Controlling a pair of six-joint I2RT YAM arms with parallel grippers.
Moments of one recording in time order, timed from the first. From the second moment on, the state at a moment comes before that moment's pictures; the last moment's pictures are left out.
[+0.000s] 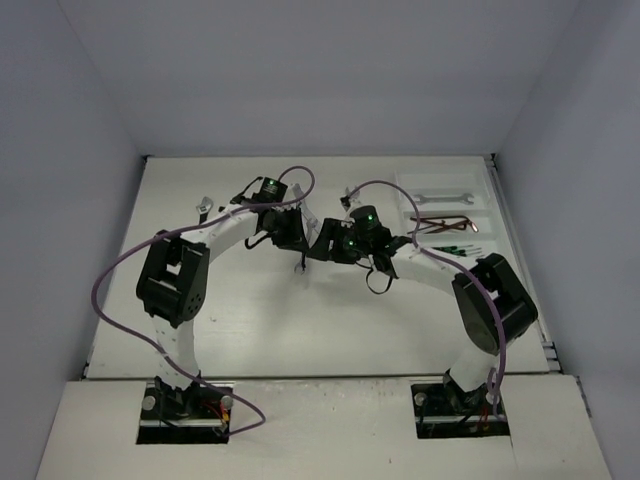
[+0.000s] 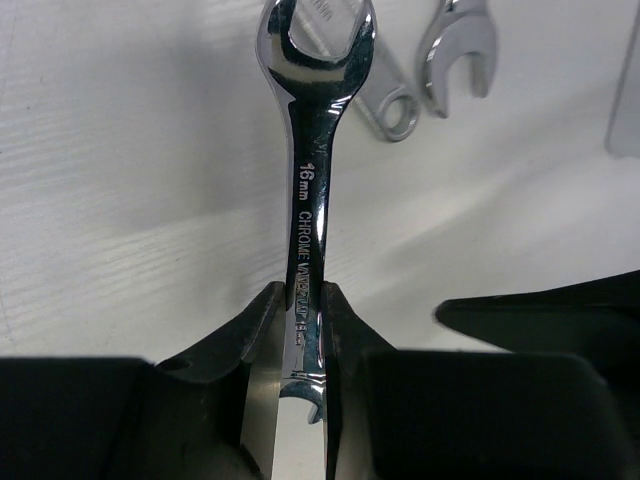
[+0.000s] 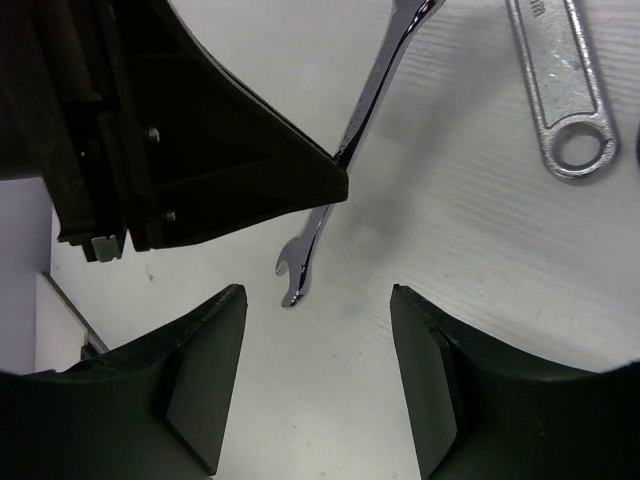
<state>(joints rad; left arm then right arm) -0.44 1.94 1.43 -0.50 0.37 -0.49 0.59 1.69 0.94 0.12 -0.29 0.68</state>
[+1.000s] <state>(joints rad) -0.52 1.78 1.36 -0.43 0.39 -0.53 0.57 1.64 0.93 0.20 -0.07 0.77</state>
